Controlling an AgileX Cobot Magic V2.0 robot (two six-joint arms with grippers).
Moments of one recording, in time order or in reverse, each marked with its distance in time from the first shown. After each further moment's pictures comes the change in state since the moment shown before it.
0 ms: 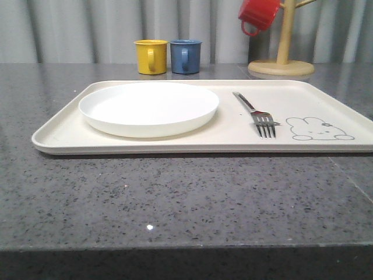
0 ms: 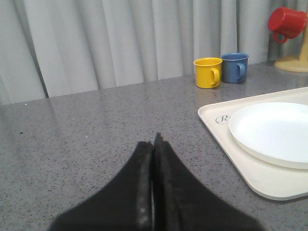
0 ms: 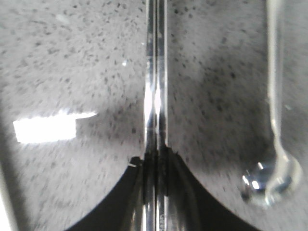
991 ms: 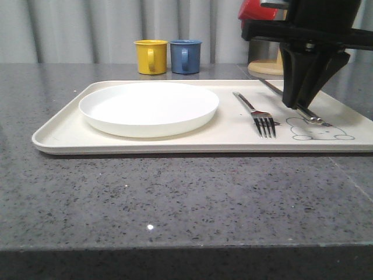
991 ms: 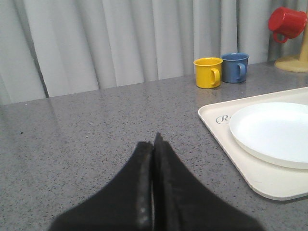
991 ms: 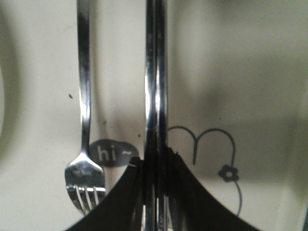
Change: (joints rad) left arm 0.000 0.000 0.000 0.000 0.000 0.000; right arm 0.440 0.136 -0.156 0.060 0.031 0.271
